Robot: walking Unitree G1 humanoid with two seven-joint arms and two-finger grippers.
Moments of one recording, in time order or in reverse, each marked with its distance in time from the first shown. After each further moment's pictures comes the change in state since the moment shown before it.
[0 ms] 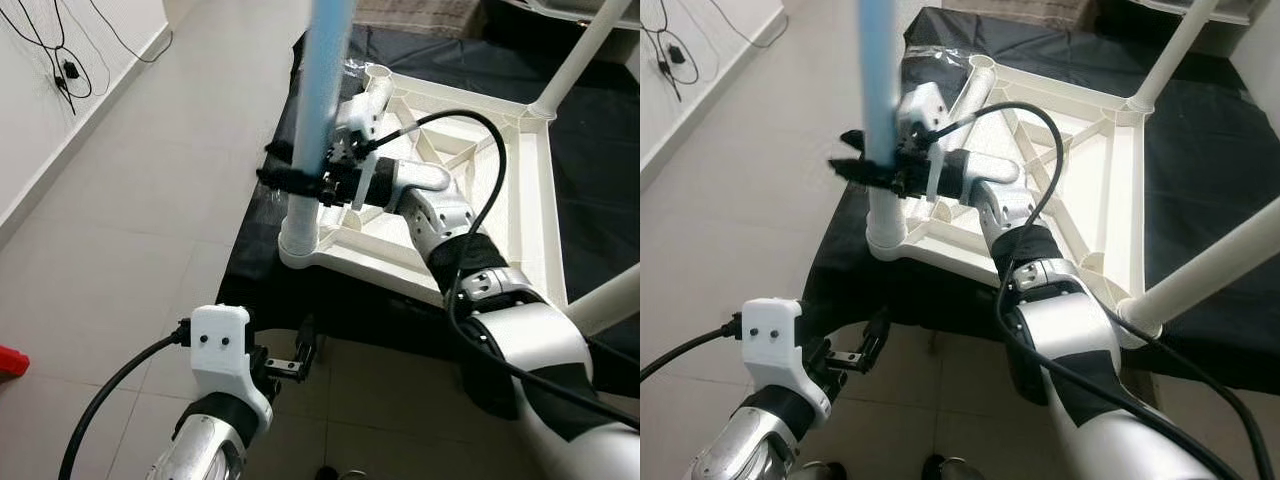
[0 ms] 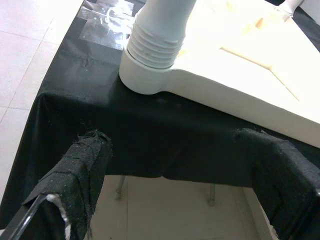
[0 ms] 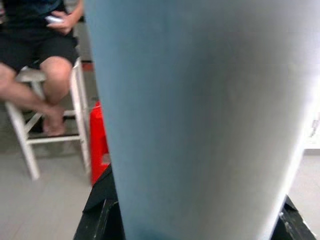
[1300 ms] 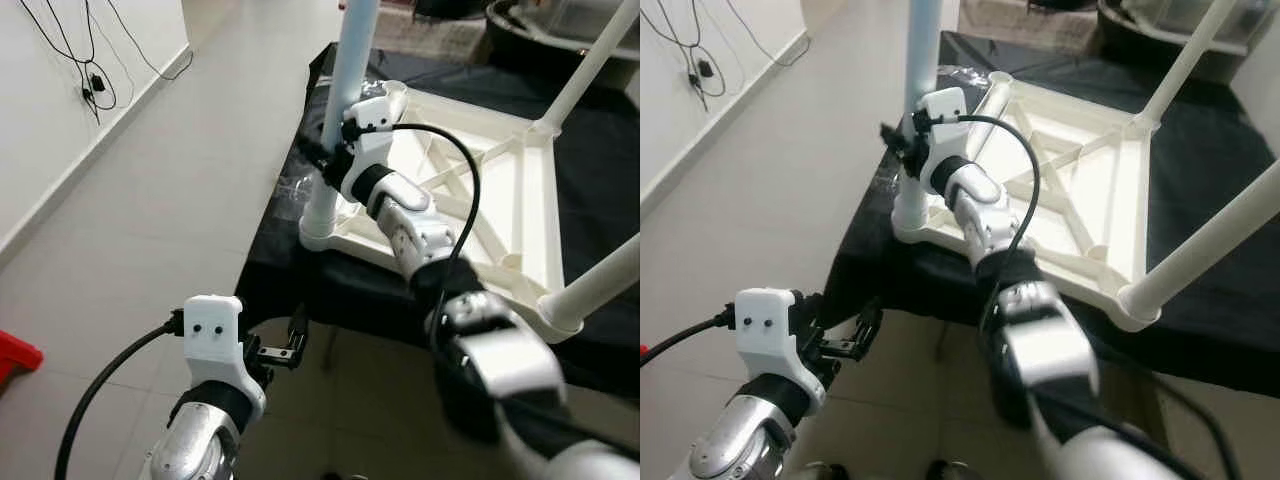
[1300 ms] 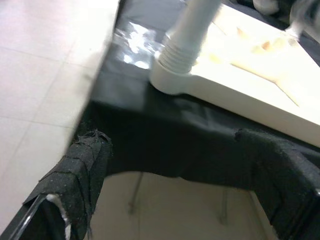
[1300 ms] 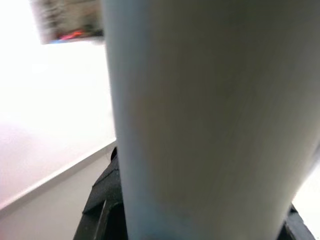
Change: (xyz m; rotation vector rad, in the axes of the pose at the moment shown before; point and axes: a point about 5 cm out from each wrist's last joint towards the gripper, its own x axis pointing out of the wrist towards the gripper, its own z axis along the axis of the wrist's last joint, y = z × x) left arm 0.011 0.006 0.006 0.016 -0.038 0.013; right arm -0.015 -0.010 -0.036 0.125 -0.032 -1.126
